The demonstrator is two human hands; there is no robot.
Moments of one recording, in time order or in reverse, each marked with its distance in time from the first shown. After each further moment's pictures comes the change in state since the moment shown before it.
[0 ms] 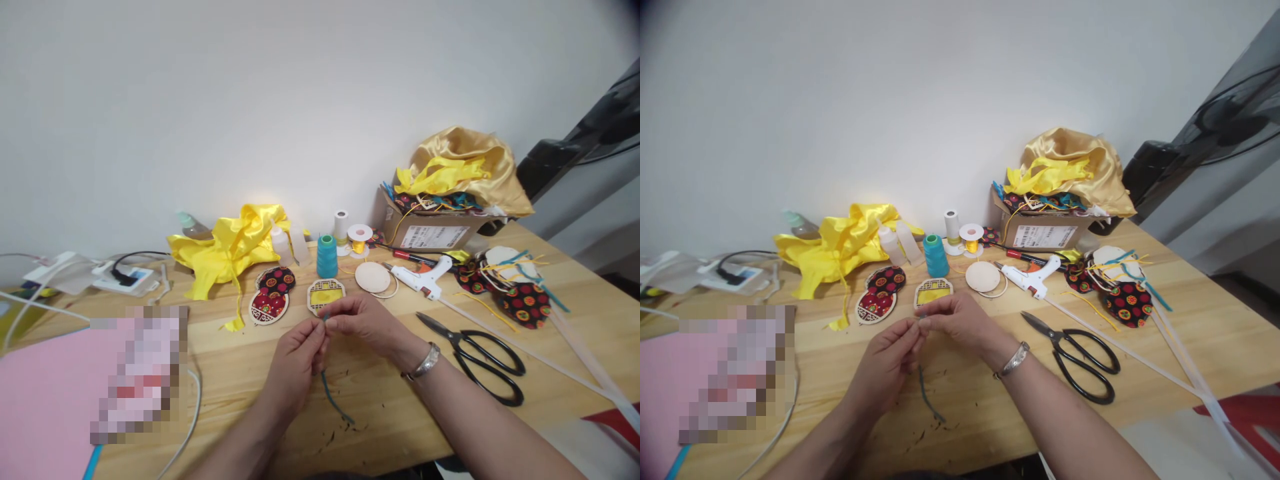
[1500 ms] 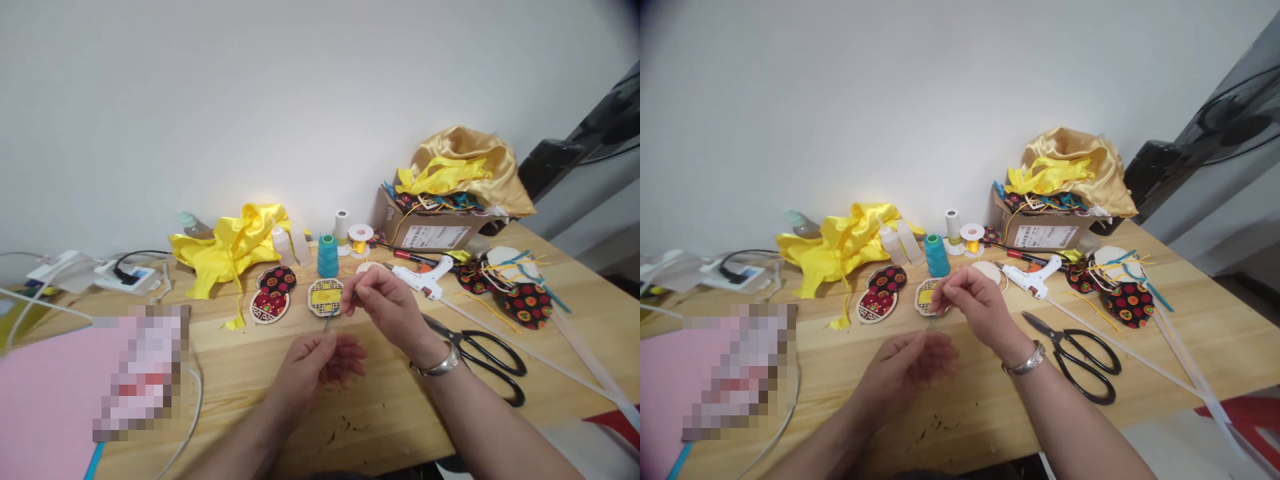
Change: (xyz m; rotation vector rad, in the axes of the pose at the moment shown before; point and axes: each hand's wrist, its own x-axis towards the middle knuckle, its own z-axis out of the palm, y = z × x) left_hand -0.009 0.003 0.006 -0.118 -0.199 -0.205; right_hand -0.013 -0.020 -0.010 0.195 0.035 -0.516
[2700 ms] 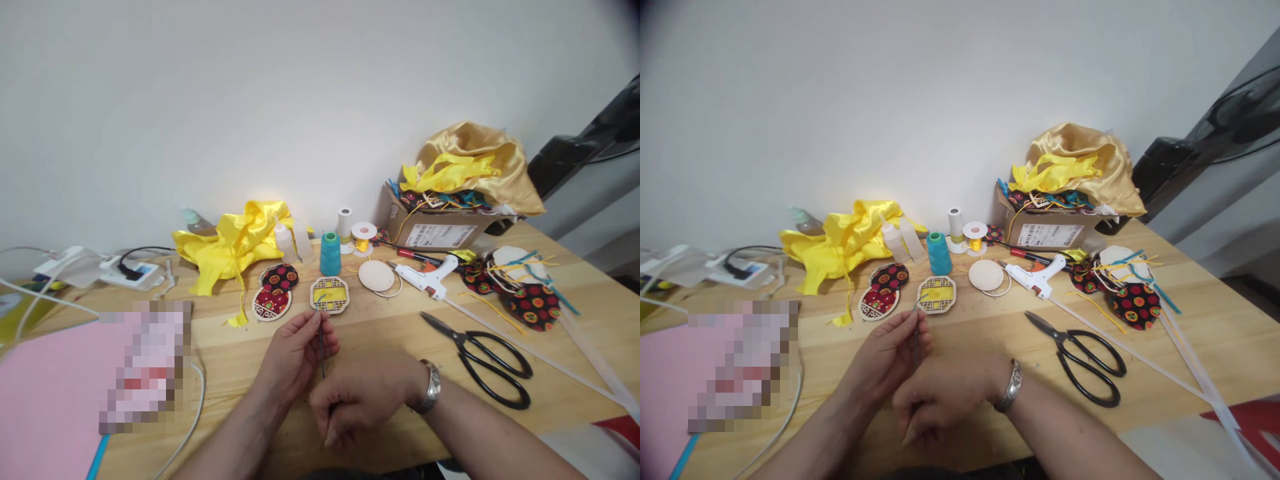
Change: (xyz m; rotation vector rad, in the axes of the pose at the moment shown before) left_hand 0.015 0.007 -0.019 -0.273 0.194 0.074; right_hand -0.022 0.017 0.031 -0.327 -1.102 0.570
